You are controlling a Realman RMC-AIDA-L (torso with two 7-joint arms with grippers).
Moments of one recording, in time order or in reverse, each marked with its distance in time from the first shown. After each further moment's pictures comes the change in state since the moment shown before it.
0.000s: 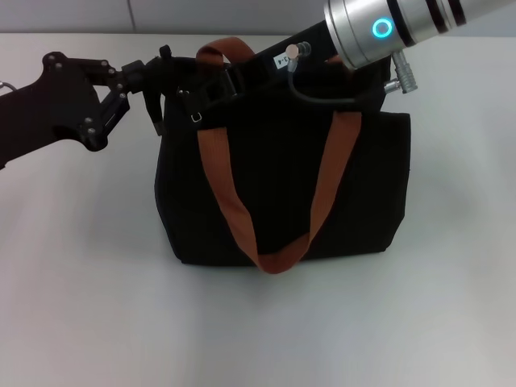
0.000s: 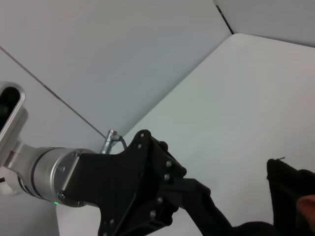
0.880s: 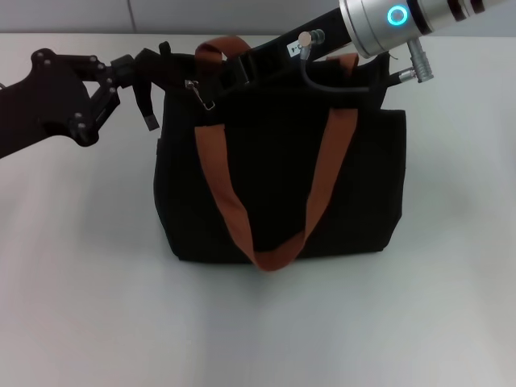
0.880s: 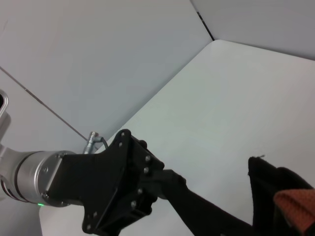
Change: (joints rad) left arm 0.009 0.002 -0.020 0.003 -0.009 0.001 -0.008; right arm -0.043 -0.002 -0.015 -0.121 -0.039 -0.011 0.083
